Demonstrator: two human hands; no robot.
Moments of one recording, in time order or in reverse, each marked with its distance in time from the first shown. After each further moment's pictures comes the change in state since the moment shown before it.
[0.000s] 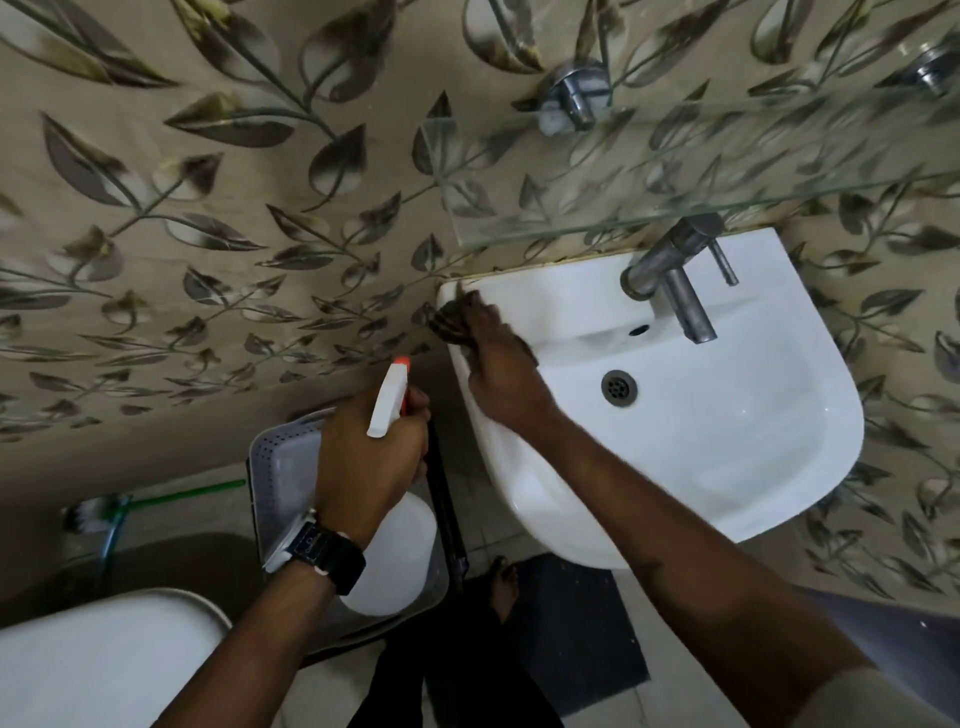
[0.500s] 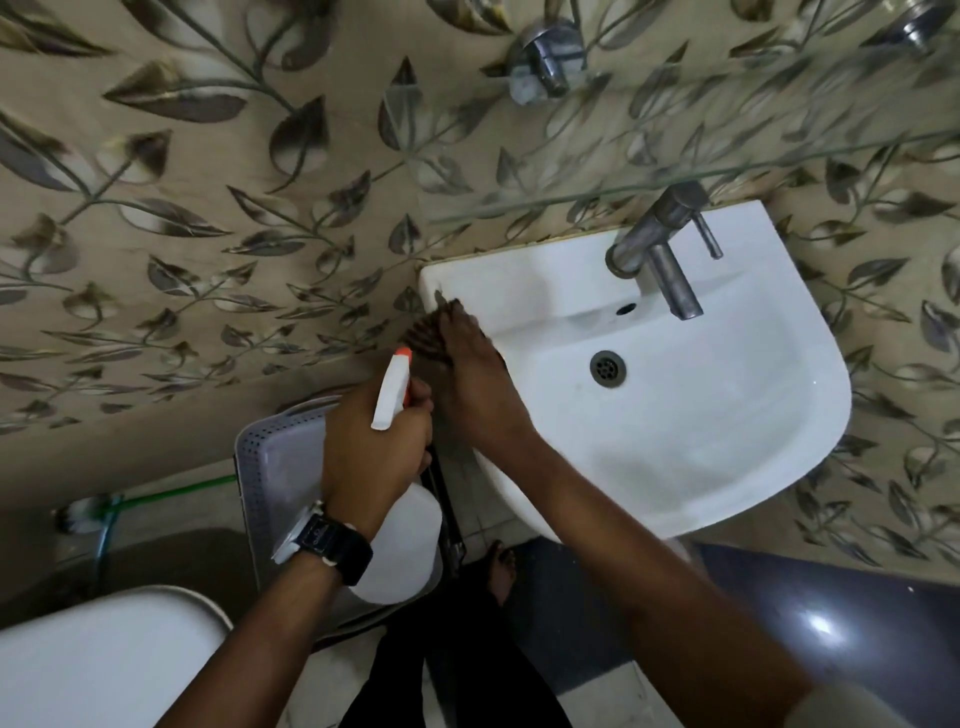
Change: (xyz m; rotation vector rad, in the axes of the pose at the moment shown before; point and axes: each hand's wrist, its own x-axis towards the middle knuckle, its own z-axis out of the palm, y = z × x) left_hand -0.001 -0.009 0.018 0.031 -0.044 0.046; right_hand -0.034 -0.012 0.017 0.057 0.003 0.021
